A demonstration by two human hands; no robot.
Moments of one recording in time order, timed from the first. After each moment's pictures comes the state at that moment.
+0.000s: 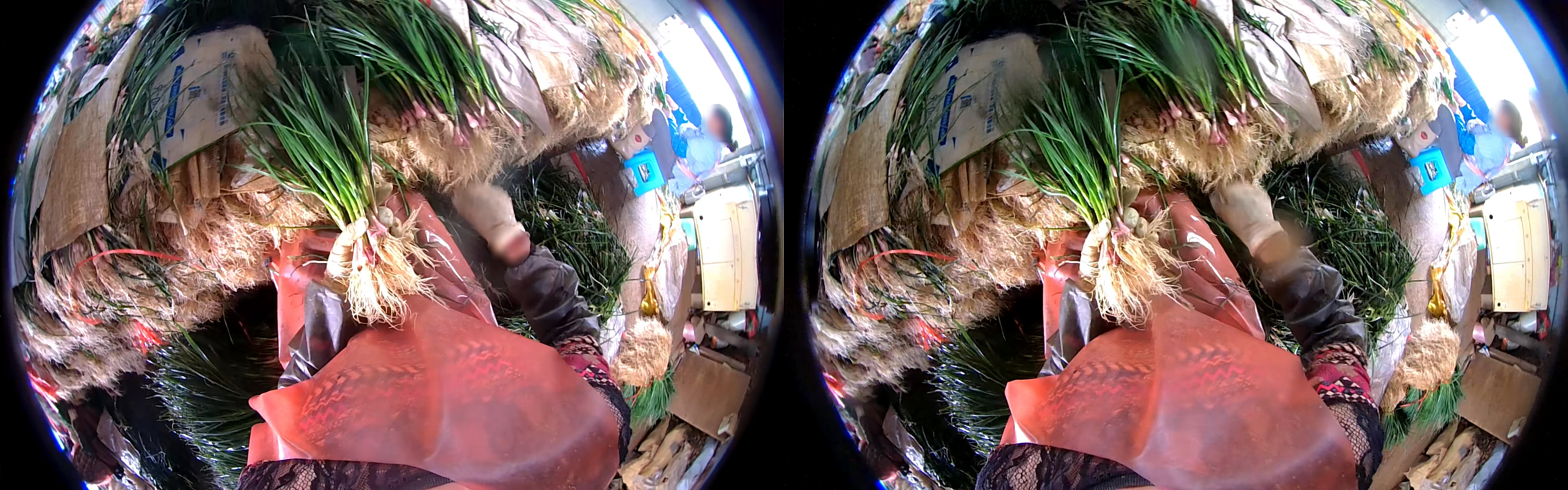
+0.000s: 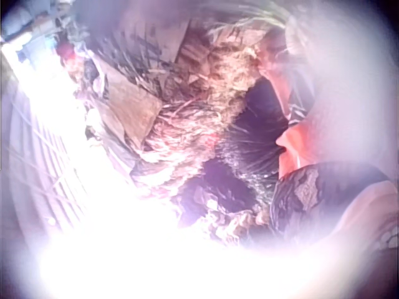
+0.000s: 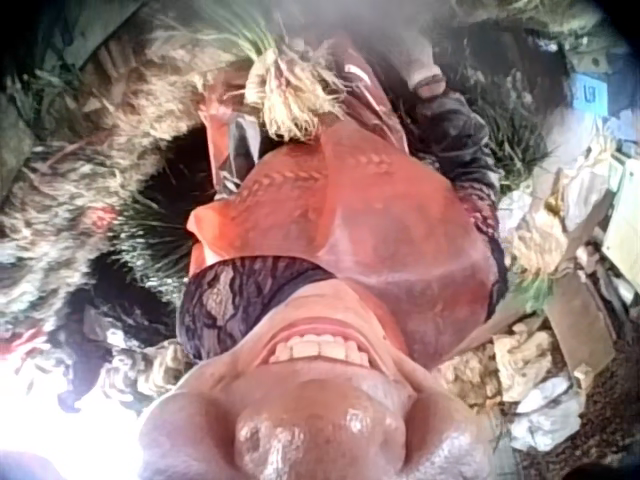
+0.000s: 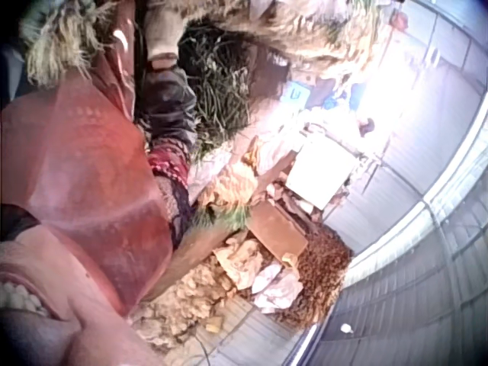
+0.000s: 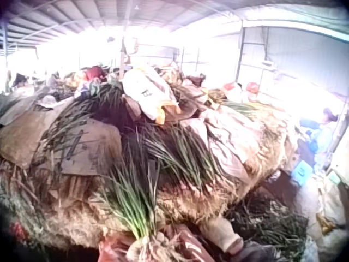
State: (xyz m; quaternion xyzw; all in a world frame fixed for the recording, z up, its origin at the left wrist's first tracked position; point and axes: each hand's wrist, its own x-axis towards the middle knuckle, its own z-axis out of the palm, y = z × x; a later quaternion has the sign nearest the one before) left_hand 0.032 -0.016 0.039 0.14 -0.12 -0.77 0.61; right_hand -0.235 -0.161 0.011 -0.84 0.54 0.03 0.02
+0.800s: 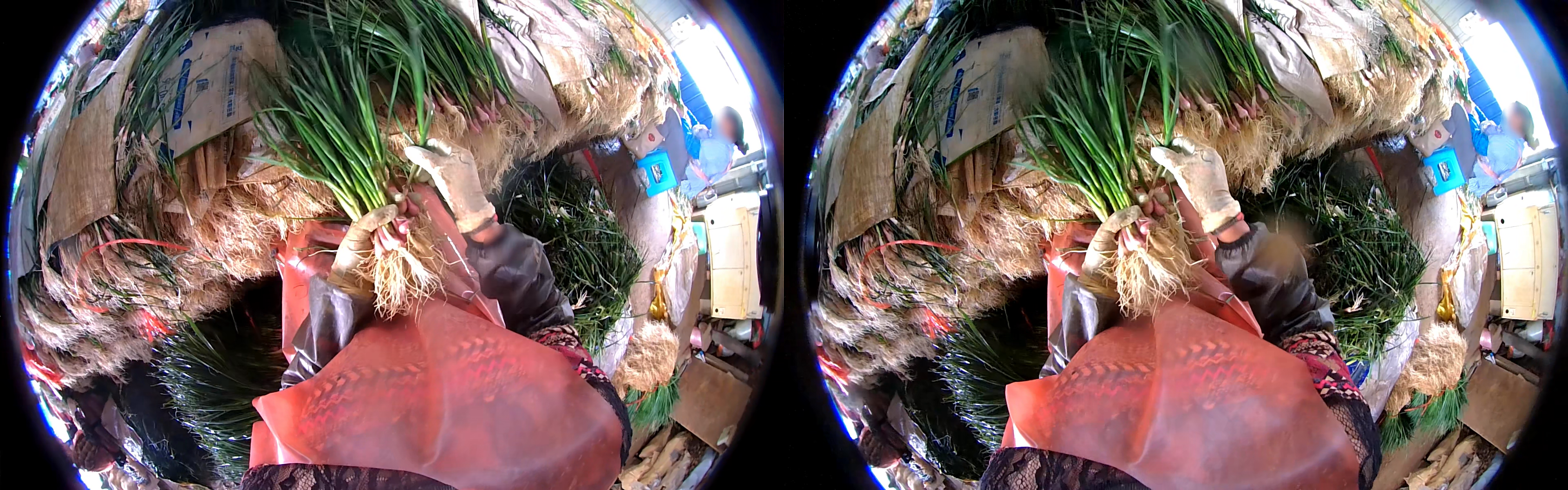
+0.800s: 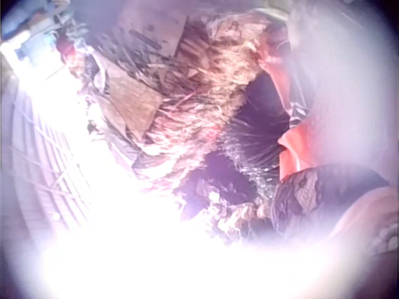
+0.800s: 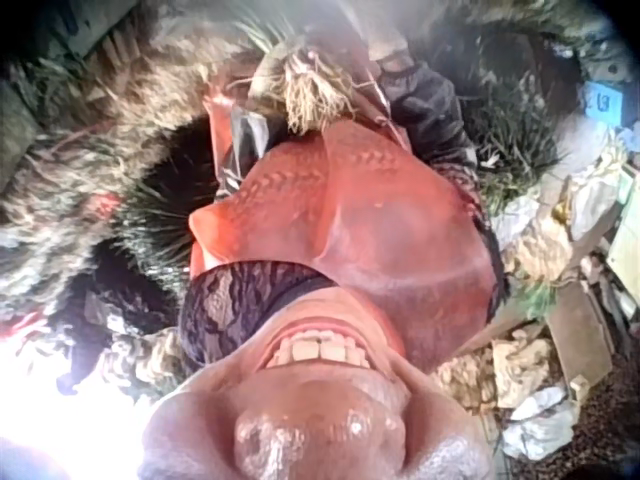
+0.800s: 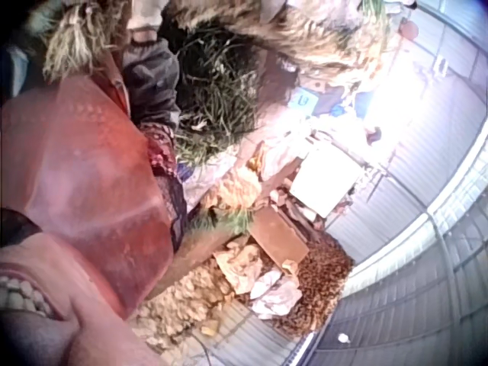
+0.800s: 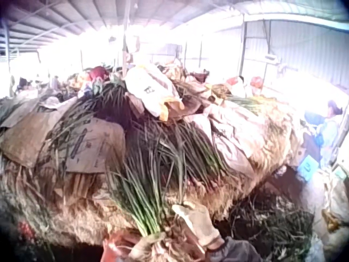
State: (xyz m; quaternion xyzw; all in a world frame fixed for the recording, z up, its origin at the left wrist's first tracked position) left_hand -0.017 -0.045 0.038 0.20 -0.04 -0.75 0.63; right_hand -0.144 -0.151 0.065 -0.51 0.38 -0.43 0.64
